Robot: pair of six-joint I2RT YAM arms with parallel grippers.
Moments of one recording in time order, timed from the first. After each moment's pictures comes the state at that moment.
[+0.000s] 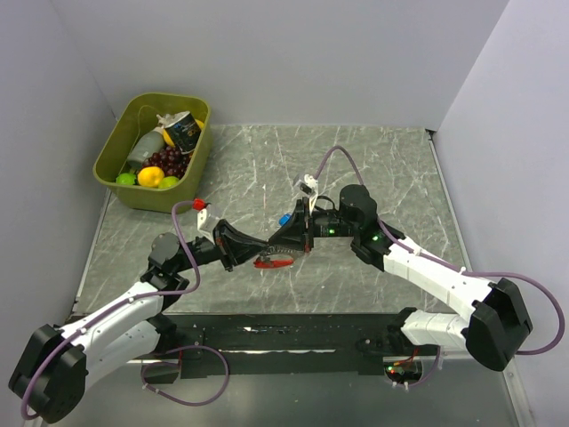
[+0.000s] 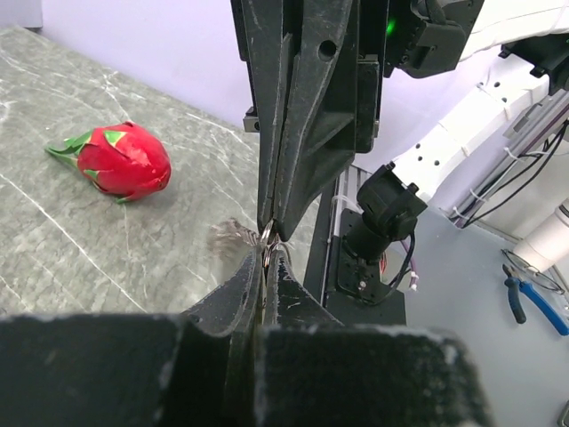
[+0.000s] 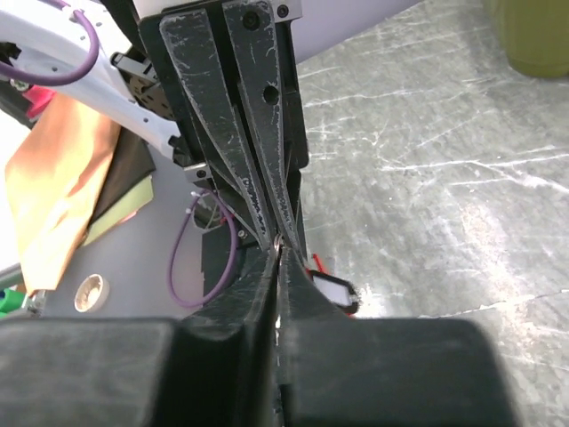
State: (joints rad) left arm -0.57 0.87 0.31 0.82 0.73 -0.54; right arm 0.70 1.17 0.80 0.24 -0.80 0.36
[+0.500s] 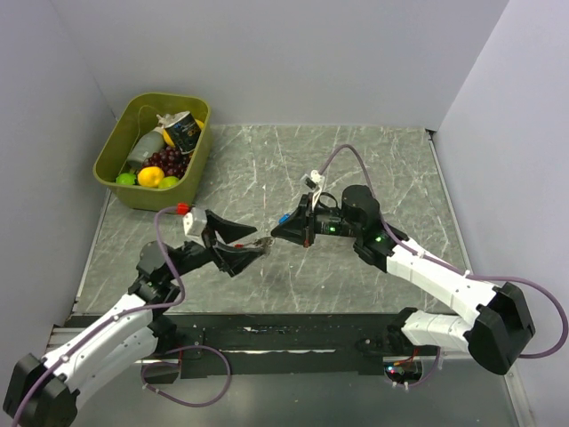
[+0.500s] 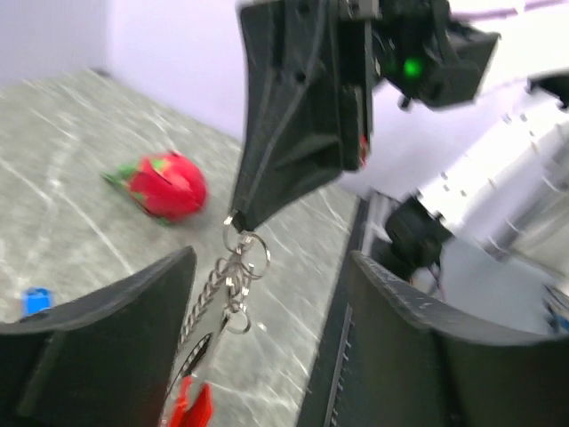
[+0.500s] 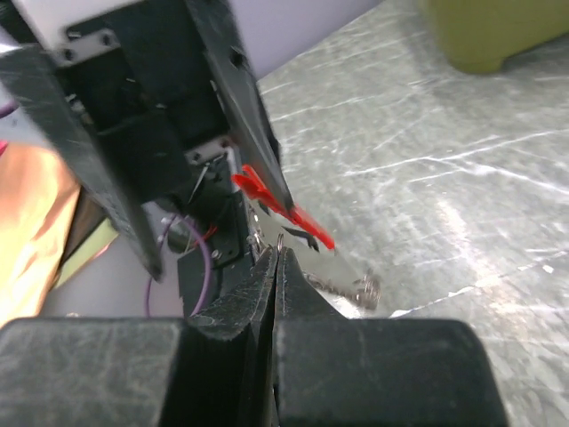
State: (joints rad) left arm -0.58 0.71 0.31 0.68 0.61 -0.49; right arm 0.70 1.15 0.80 0.21 -0.67 0.38
